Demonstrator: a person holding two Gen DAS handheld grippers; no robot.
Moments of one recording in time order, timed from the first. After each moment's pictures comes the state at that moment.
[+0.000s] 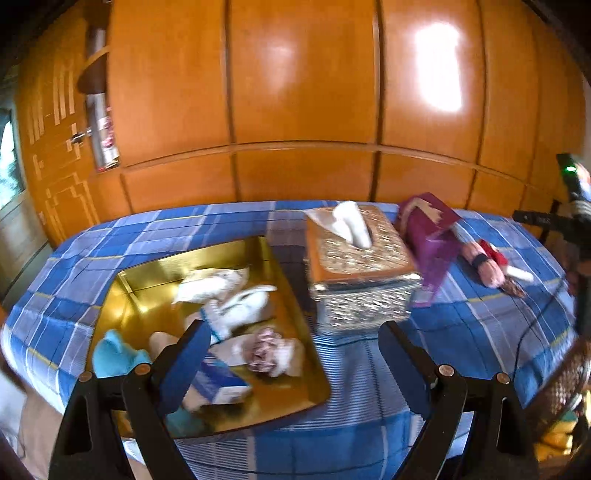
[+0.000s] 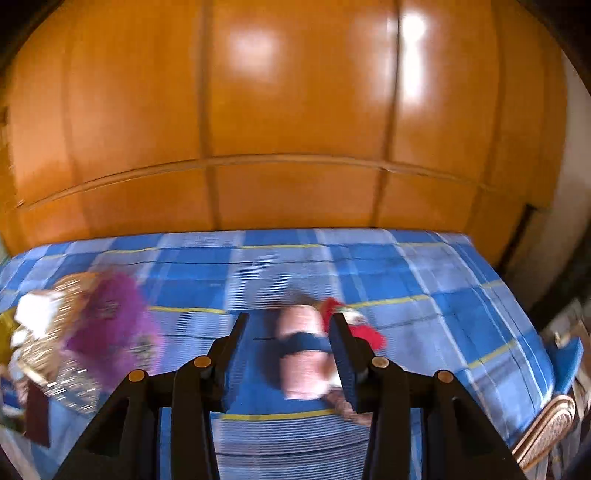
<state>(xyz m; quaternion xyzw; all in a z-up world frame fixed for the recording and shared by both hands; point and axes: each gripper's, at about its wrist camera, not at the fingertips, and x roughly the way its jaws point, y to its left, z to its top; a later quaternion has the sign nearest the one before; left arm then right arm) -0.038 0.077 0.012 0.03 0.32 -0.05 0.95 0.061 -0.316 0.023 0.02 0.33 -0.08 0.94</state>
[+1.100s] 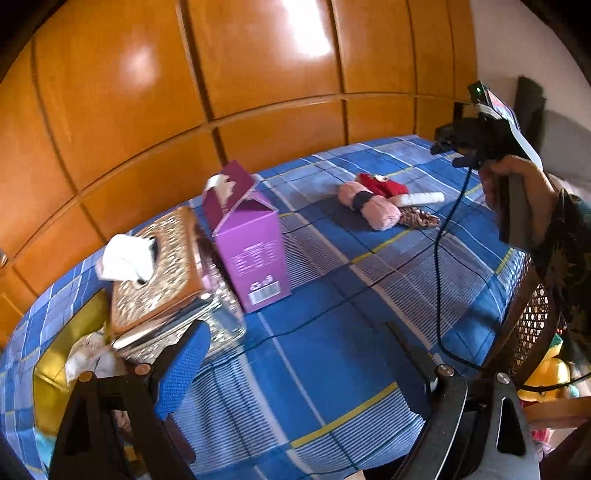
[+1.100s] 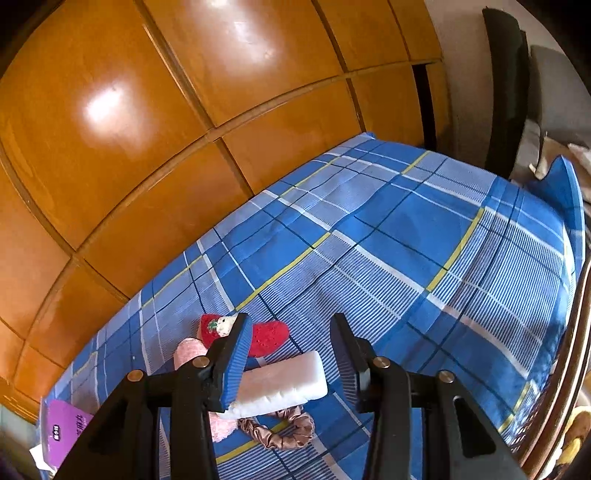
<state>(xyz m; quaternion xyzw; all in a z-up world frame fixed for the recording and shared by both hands) -0.017 -0.090 -0.005 0.17 0.35 -0.23 0.89 0.055 -0.472 -0.032 0.30 0.32 -0.21 0.87</state>
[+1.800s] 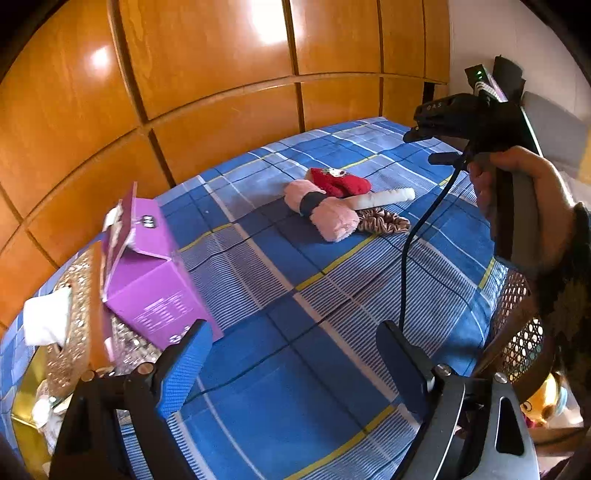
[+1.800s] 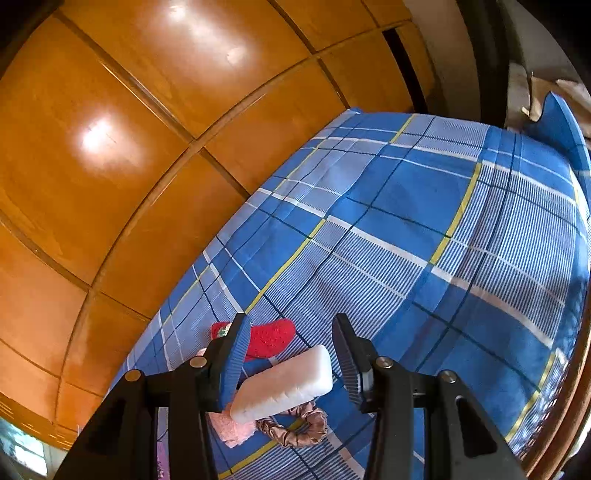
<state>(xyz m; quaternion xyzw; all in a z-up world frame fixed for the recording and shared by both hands) 0.021 -0.166 -0.022 0.19 0.38 -0.29 0.86 0.045 -0.497 -0.046 0.40 0.30 -0.18 0.85</state>
